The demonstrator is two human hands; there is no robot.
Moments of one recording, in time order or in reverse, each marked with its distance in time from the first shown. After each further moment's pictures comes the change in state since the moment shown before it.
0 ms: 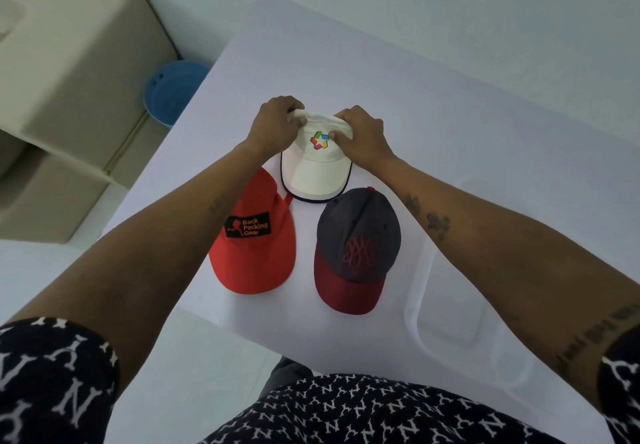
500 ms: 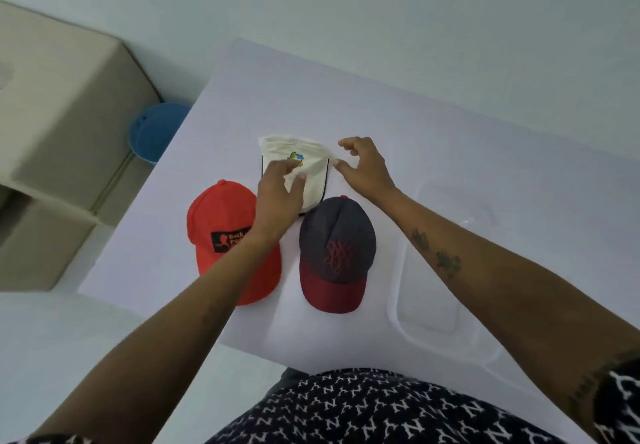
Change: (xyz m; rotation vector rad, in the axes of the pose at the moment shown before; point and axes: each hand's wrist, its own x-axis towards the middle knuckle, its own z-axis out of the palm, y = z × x) left_hand -0.113 0.041 0.035 -0.375 0.247 0.066; right_hand -0.074 0.004 -0.039 0.265 0.175 0.144
